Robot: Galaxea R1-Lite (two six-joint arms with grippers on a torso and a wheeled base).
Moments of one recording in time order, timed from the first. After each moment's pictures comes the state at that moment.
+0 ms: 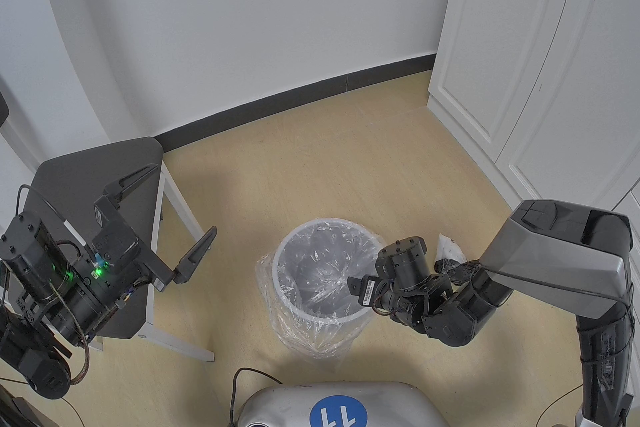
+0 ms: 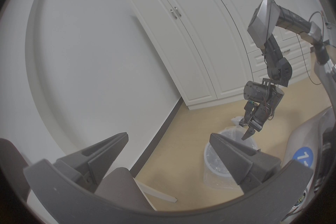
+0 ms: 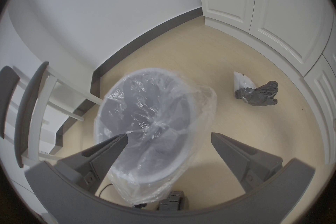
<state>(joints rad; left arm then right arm) -0.37 1.60 -0.19 -1.53 -0.14 0.67 0.65 2.36 -1.00 -0.74 -0.34 0.60</state>
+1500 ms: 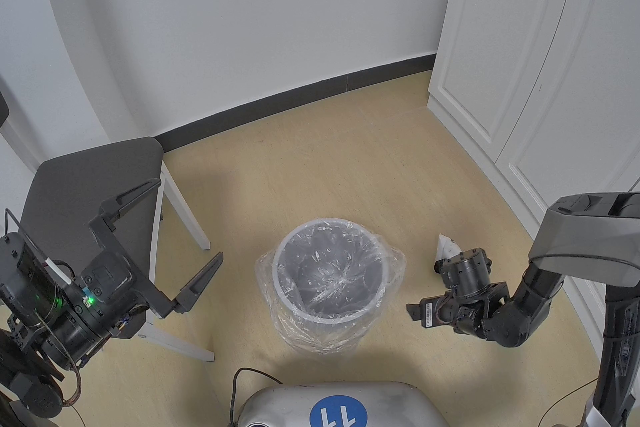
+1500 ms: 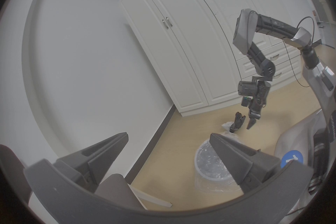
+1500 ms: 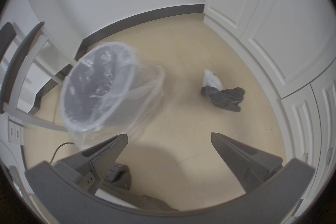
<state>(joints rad) -0.46 1.52 -0.11 -1.53 -0.14 0.70 0.48 2.26 -0.67 -0.83 -0.28 0.28</state>
